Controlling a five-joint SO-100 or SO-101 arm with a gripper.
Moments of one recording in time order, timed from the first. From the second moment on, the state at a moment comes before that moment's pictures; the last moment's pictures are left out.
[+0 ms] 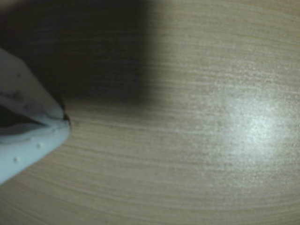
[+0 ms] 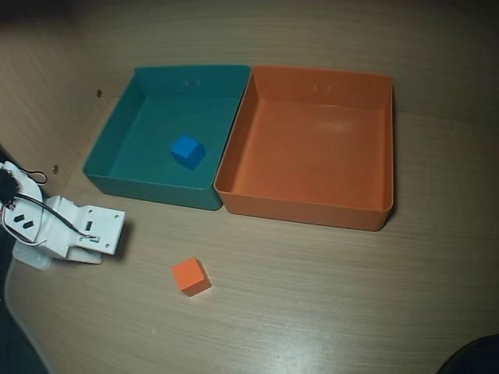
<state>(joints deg) 3.7 192.0 178.1 75.5 -97.0</state>
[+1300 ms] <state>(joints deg) 3.7 192.0 178.1 75.2 -97.4</state>
